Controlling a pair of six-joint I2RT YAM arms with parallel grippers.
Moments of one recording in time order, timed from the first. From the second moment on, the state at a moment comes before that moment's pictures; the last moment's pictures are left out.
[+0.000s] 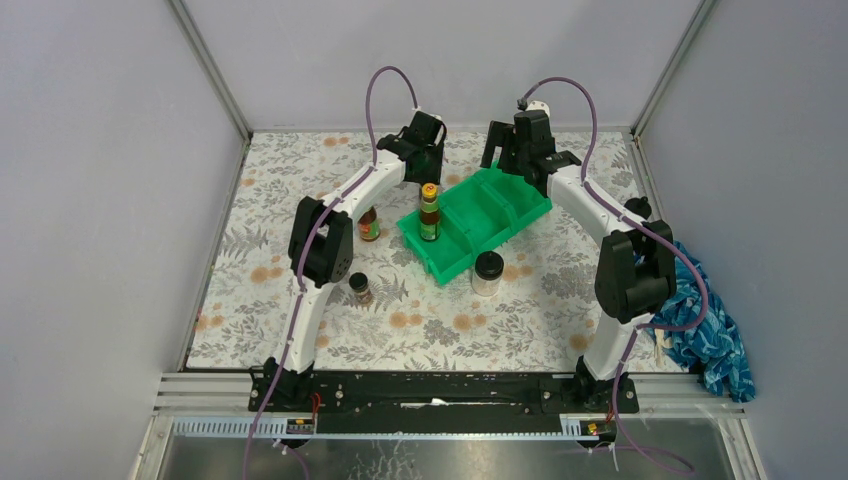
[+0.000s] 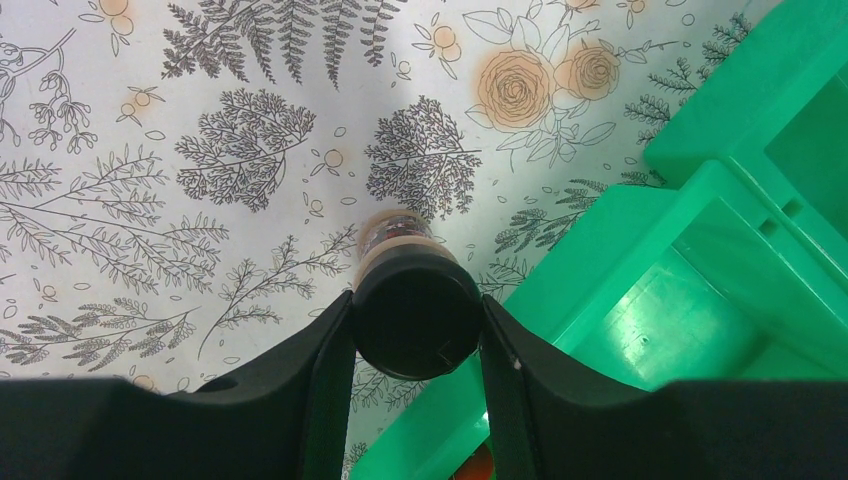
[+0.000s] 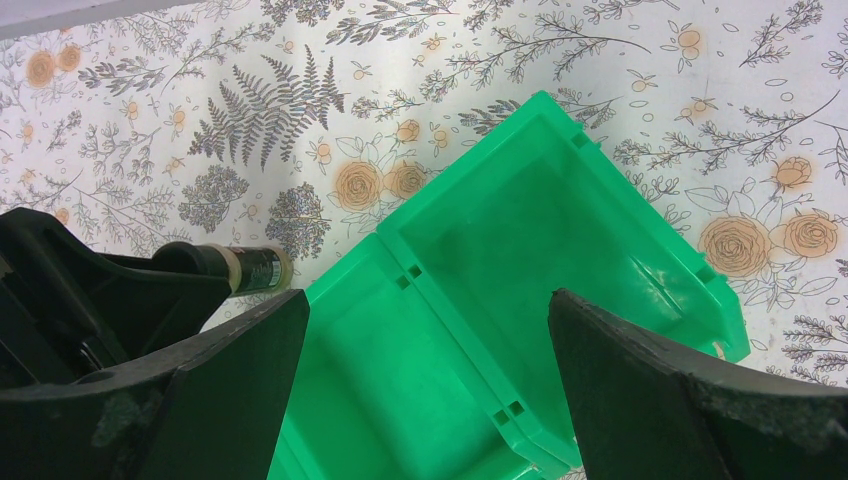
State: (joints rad) left arm -0.47 2.31 2.11 -0.69 -0.12 -0.30; right arm 0.33 1.82 1.50 -0.28 0.11 0.40
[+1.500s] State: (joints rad) left arm -0.47 2.18 2.07 -0.65 -0.19 -0.29; right arm 0.33 1.82 1.48 -0.27 0.12 0.40
